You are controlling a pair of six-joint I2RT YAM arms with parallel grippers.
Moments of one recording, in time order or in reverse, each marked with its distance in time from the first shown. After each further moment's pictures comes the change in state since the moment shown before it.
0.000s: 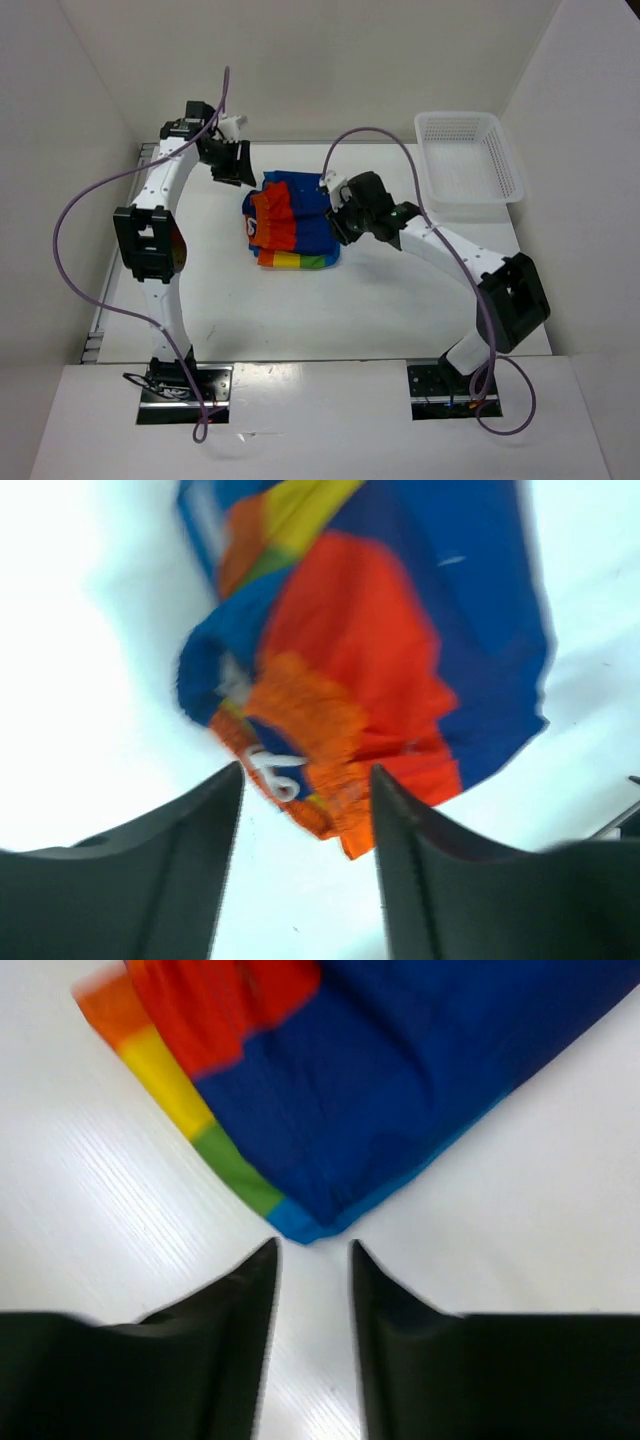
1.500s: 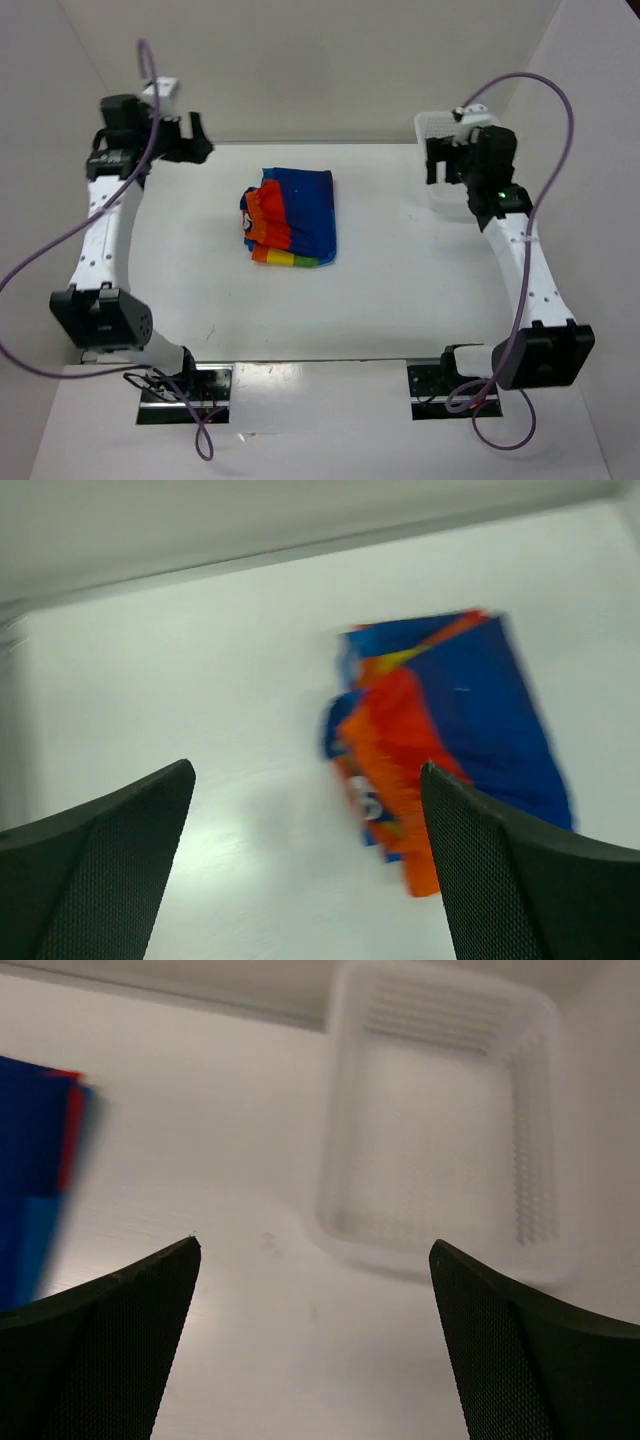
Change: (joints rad) left arm 0.090 -0.567 -0.322 0.415 -0.115 0.019; right arm -0.541 -0.275 0.175 -0.003 0.103 0.042
